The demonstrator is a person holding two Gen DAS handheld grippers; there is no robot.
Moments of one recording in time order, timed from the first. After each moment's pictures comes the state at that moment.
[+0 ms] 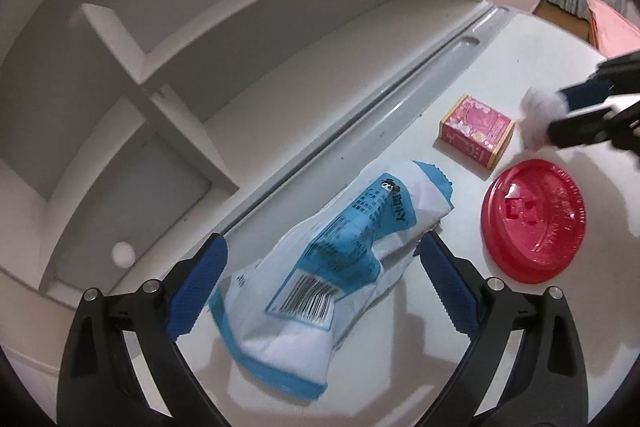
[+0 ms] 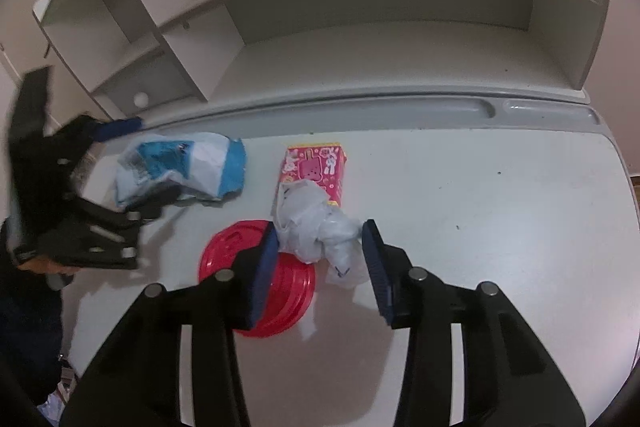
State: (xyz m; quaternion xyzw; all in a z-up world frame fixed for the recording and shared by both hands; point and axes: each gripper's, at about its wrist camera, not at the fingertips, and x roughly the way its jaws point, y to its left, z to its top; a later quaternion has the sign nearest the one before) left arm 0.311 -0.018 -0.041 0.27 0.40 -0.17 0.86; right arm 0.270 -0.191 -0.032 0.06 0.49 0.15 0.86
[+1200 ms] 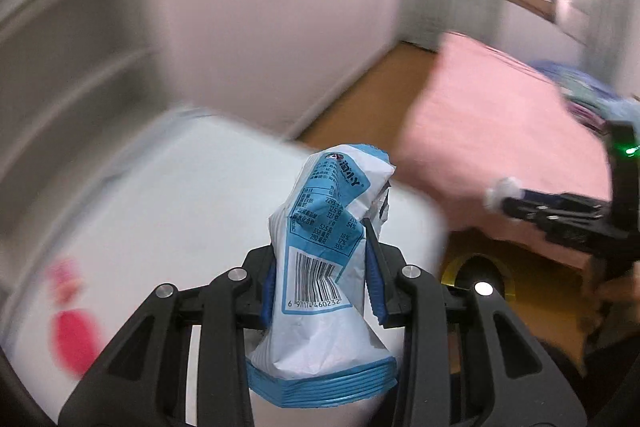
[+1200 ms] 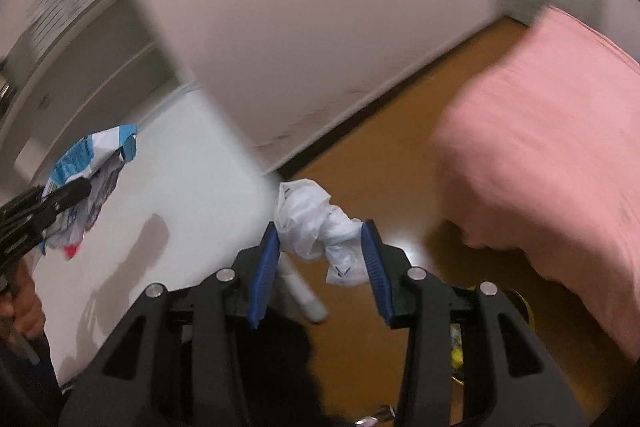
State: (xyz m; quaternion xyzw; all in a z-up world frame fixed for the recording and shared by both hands) left arm 0.102 -0.348 0.014 0.18 0.37 -0.45 0.79; right arm -0.081 -0.522 -0.026 0.24 0.39 -0.23 0.86
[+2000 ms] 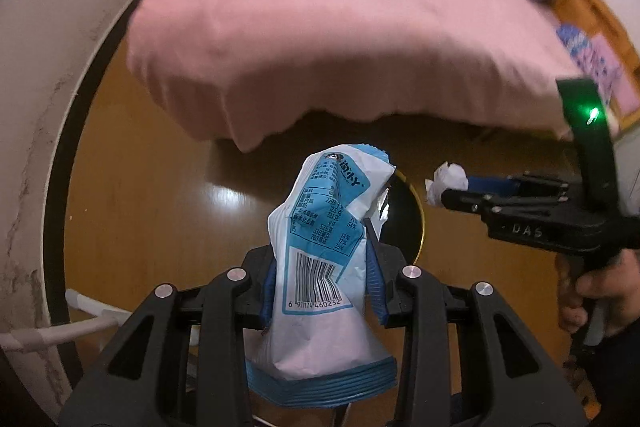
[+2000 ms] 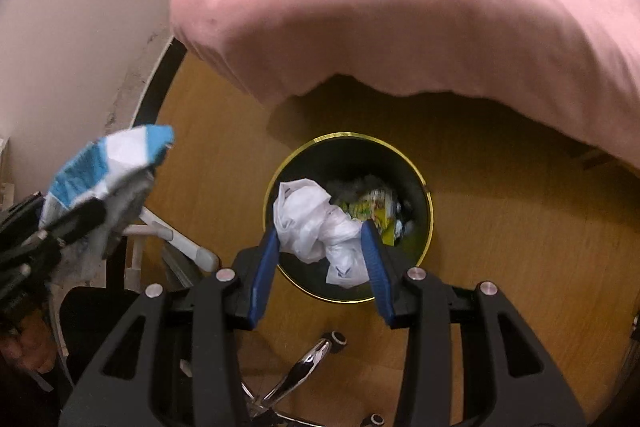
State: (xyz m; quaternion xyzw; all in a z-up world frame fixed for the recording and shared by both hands) left arm -0.074 -0.636 -0.236 0.35 0.47 -0.60 0.55; right arm -0.311 -0.706 -0.253 0.44 0.47 -0.36 0.67
